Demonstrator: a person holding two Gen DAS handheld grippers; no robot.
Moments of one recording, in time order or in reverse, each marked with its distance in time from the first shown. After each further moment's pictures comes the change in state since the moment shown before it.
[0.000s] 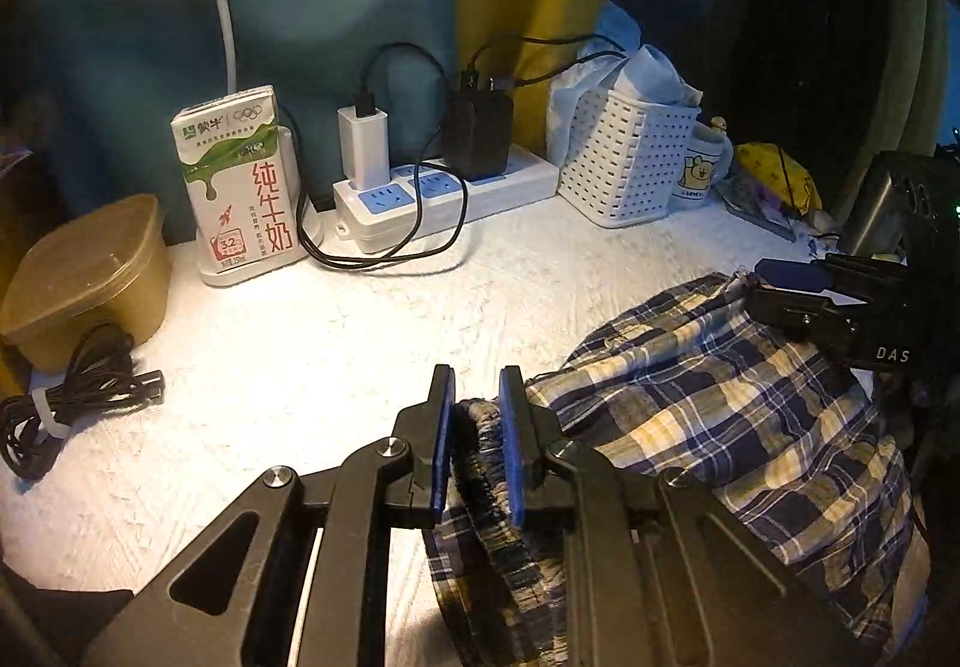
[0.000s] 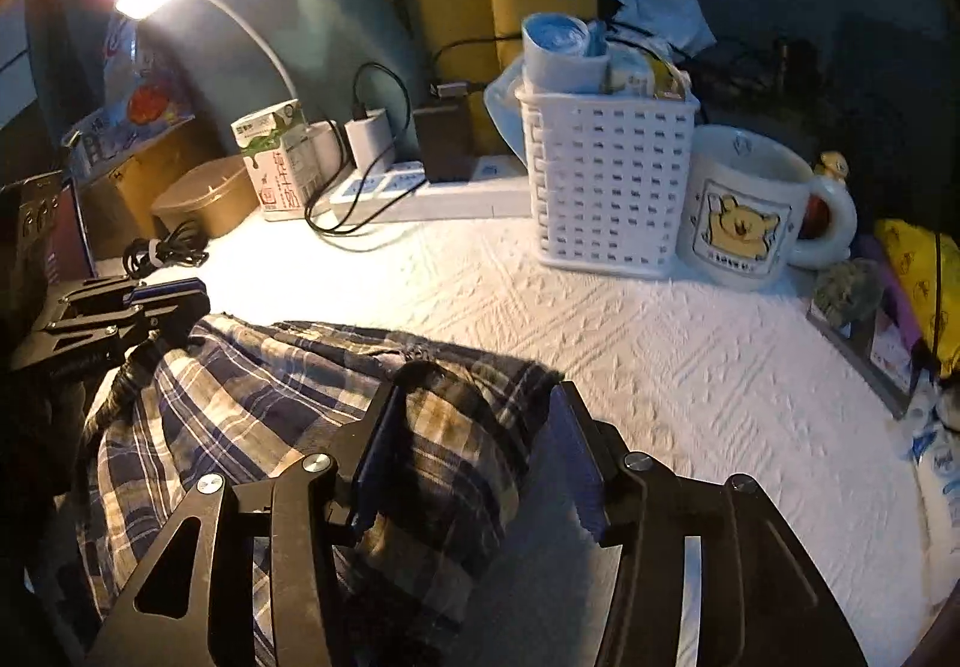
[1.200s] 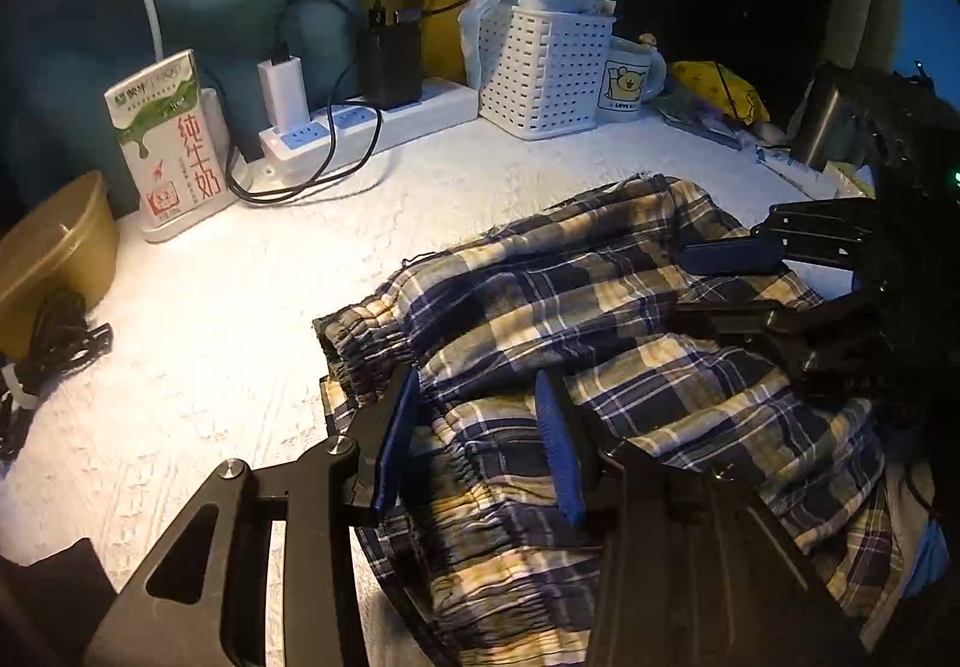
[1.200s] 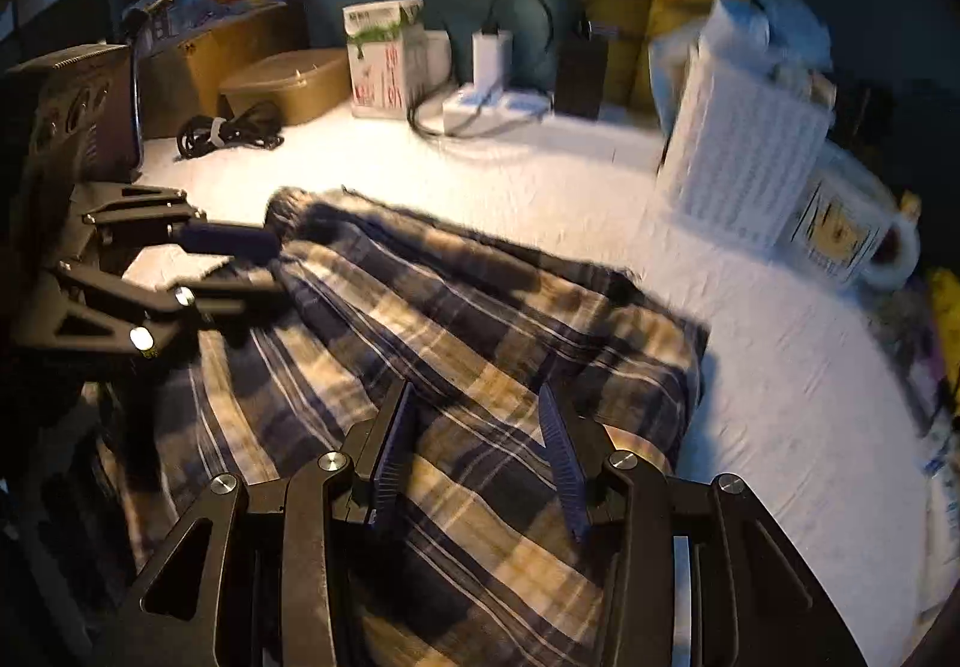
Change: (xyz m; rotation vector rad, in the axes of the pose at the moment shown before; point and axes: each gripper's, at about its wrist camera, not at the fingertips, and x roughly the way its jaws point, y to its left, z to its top) left arm -0.003 -0.027 -0.033 0.113 0.111 -0.076; right arm 0.014 0.061 -0.034 -0.158 0.147 0.055
